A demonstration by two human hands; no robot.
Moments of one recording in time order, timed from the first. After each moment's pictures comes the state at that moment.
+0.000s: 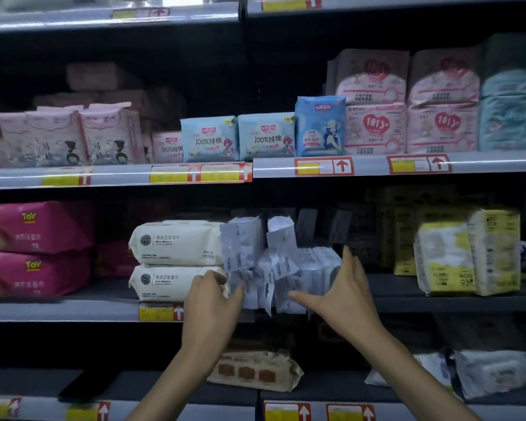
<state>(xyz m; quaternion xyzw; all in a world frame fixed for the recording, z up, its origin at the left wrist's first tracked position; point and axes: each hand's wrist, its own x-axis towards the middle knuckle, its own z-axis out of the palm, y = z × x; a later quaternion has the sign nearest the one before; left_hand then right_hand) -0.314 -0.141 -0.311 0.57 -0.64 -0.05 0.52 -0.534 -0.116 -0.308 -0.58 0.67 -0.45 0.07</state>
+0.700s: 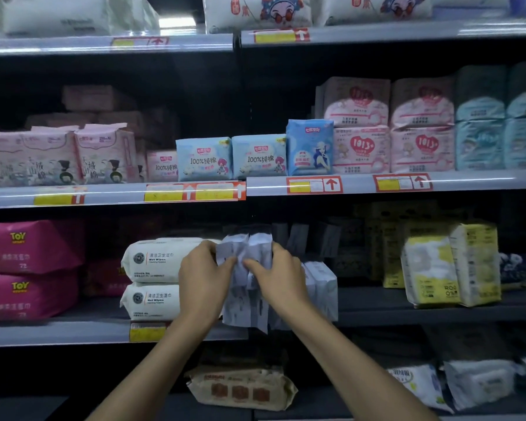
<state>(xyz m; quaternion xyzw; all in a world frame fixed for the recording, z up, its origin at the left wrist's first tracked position) -0.317 -0.154 -0.244 0.53 -0.62 -0.06 0.58 -0.453 -0.159 -0.254 -0.61 0.61 -0.51 0.06</state>
